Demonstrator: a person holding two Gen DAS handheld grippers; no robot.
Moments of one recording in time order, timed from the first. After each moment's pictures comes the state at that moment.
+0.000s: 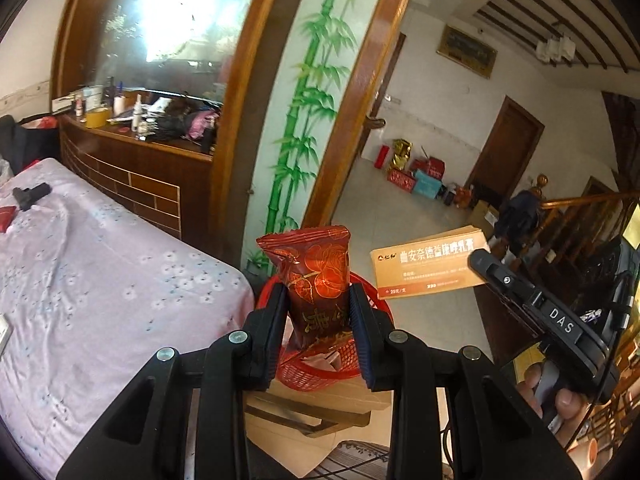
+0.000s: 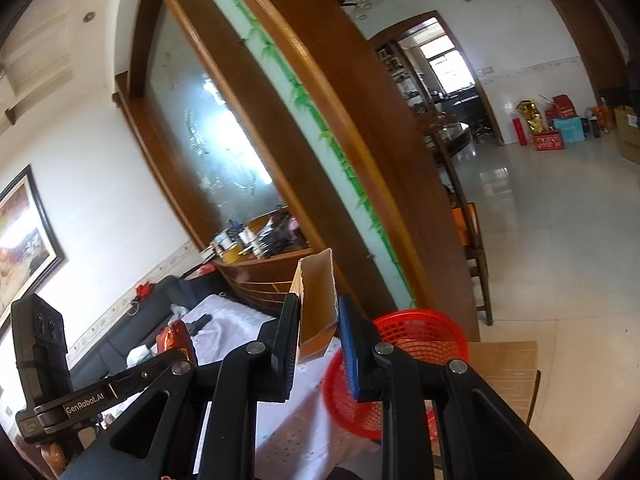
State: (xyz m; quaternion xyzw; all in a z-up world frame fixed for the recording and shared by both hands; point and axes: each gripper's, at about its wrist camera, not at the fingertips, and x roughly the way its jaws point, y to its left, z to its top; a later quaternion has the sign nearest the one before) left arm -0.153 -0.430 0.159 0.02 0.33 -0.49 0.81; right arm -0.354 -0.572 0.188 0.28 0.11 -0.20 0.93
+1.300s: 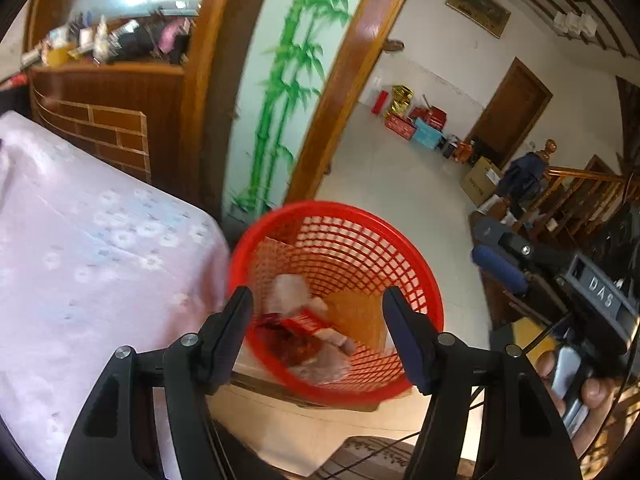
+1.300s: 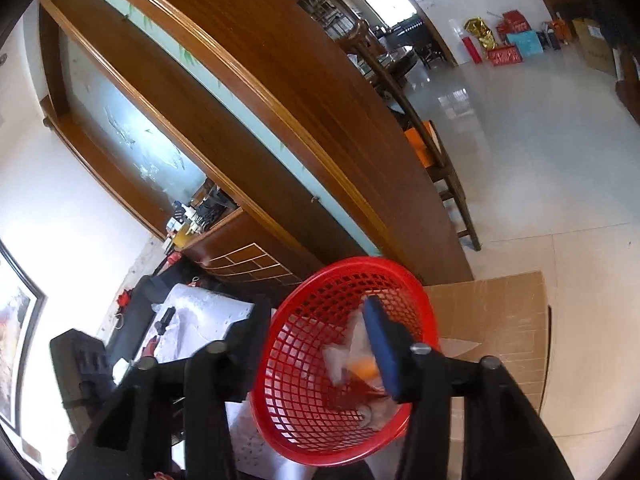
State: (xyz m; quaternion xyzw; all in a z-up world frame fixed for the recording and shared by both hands) left arm -0.108 -0.507 0.055 0.06 0.41 -0.49 0.77; right arm -0.311 -0.664 0.092 0.40 0.18 -0.23 0.87
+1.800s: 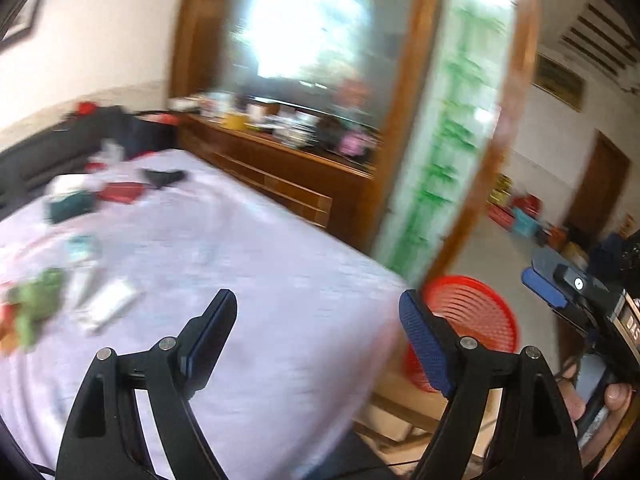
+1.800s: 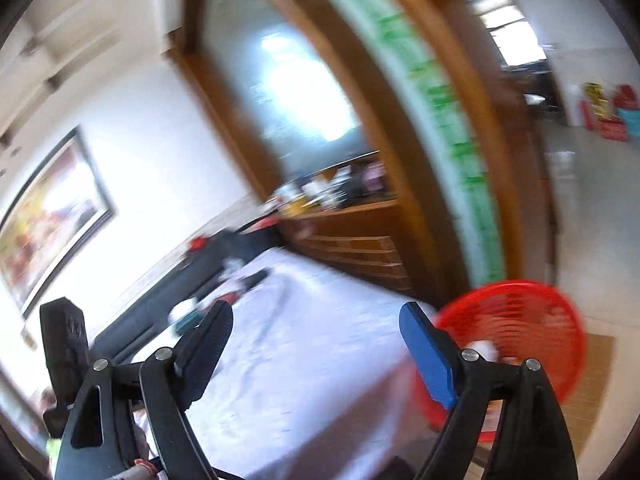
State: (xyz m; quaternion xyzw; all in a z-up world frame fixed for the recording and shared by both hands) left arm -0.101 -0.257 0.145 0.00 0.30 -0.29 0.91; right arm -0.246 -0.514 0.172 0.26 0.15 -0.05 0.95
